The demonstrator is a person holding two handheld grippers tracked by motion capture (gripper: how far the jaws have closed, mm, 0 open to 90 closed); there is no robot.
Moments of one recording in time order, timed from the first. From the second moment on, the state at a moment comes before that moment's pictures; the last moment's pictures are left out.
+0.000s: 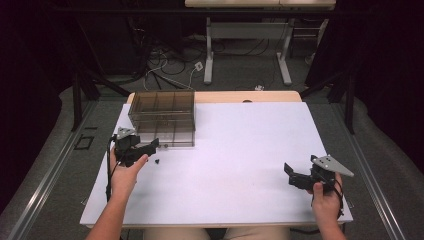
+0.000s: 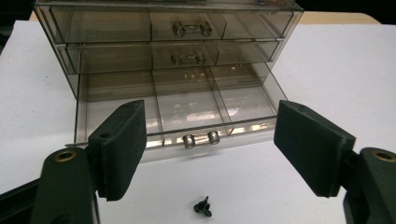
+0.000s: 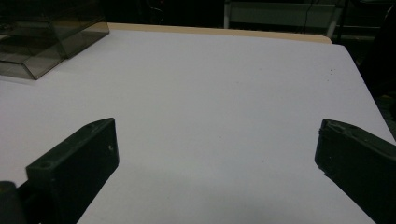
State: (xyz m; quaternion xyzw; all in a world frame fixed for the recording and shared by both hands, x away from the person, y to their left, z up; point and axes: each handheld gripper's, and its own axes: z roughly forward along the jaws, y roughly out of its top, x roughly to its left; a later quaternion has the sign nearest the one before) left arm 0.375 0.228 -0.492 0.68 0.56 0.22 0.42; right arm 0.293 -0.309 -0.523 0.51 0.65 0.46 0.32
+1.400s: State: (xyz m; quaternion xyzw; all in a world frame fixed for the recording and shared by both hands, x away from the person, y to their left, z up) left arm 0.391 0.216 -0.530 0.72 0.62 0.11 0.28; right arm 0.295 -0.311 -0.525 0.51 0.66 0.46 0.31
